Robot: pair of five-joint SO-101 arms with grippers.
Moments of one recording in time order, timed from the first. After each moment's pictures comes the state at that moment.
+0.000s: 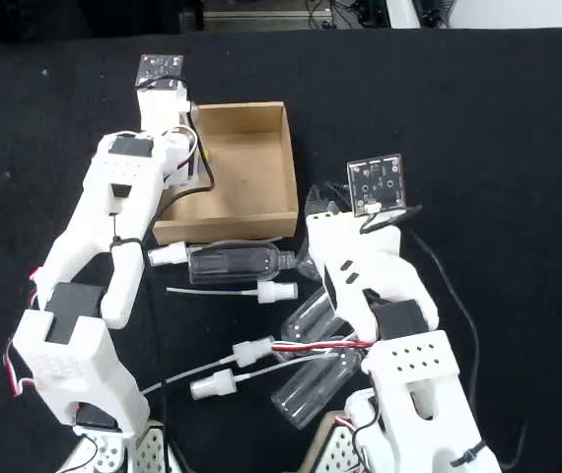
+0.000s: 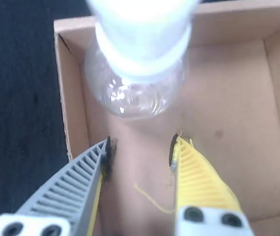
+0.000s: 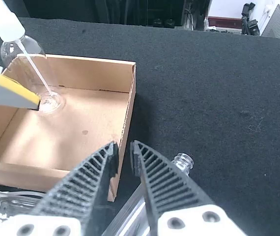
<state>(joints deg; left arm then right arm) 0.9 12.5 5.8 43.0 0.4 -10.9 -57.0 72.1 20.6 0.8</state>
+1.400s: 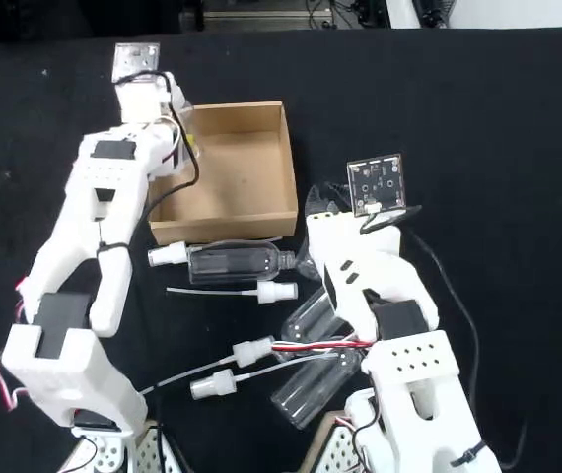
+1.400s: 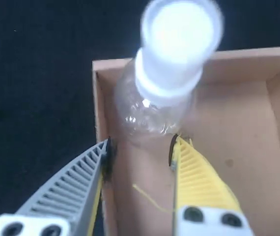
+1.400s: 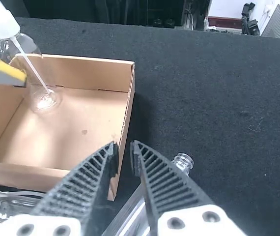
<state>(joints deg) -2.3 8.2 8.8 38.0 0.4 -10.9 -57.0 72.1 20.6 0.8</state>
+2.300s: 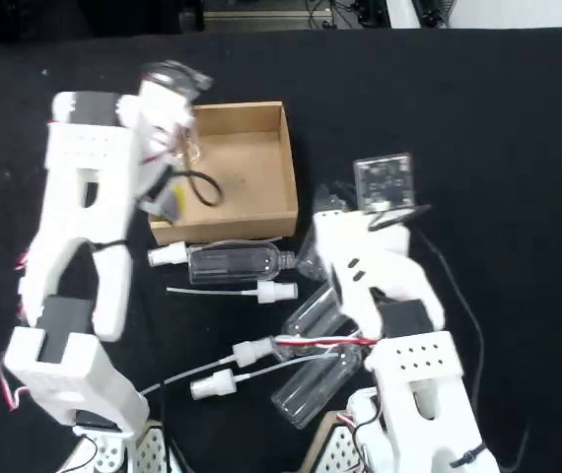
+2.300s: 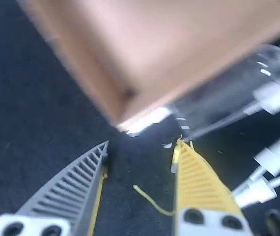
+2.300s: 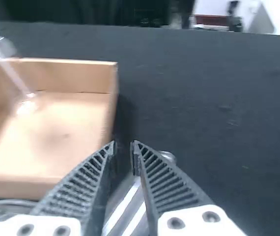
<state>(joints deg) 1.4 7.5 -17.9 97.9 -29.1 -5.7 -57.0 72.1 20.6 0.8</state>
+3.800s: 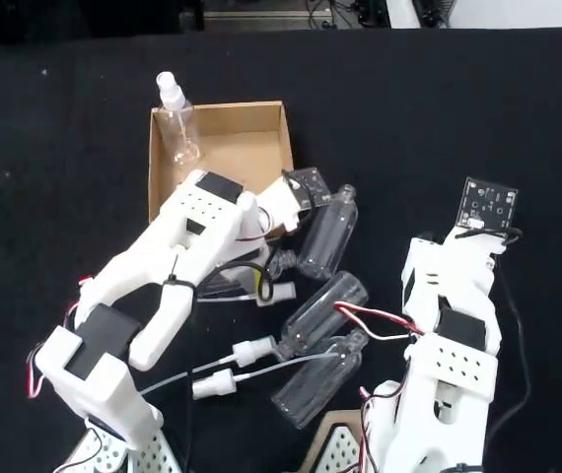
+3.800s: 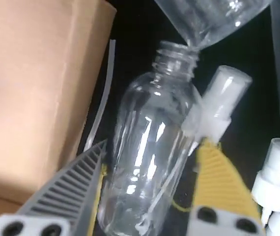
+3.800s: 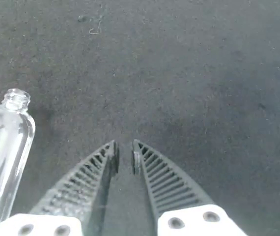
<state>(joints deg) 21.5 7.1 14.9 64.8 -41.3 21.1 -57.7 75.9 32.3 4.6</state>
